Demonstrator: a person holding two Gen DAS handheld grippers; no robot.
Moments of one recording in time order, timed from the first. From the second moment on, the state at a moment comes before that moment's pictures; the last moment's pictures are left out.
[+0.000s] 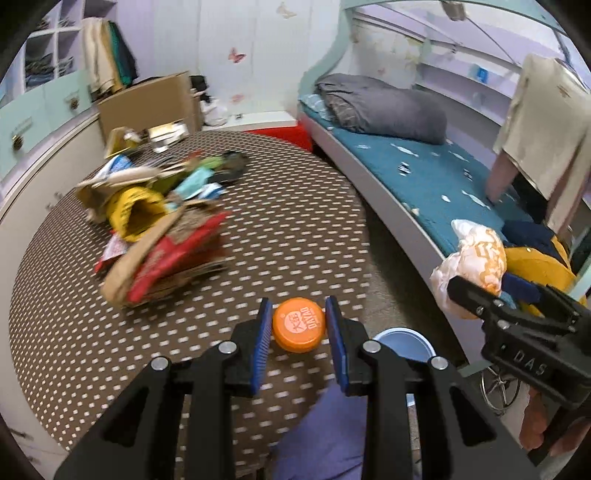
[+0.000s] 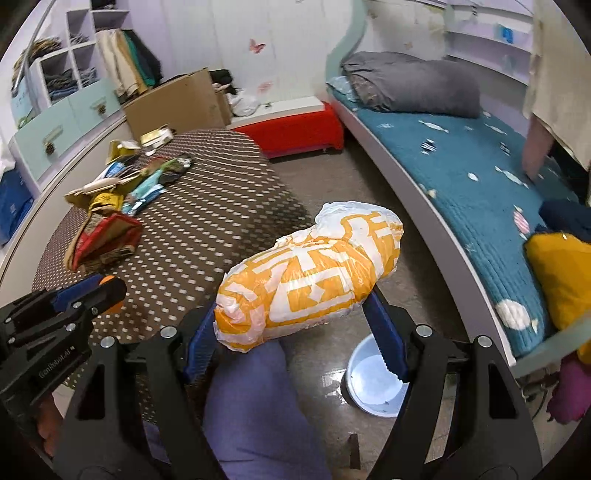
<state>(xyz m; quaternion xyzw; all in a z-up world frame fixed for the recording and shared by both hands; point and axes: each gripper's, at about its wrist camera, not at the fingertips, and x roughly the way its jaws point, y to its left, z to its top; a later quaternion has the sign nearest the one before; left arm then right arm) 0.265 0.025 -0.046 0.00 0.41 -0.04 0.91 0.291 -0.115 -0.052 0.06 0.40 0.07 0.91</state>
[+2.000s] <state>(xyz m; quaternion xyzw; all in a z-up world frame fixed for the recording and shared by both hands) 0.332 -0.142 -0.163 0.09 0.54 -0.16 0.82 0.306 -0.284 -0.191 0.12 0.55 -0.11 0.82</state>
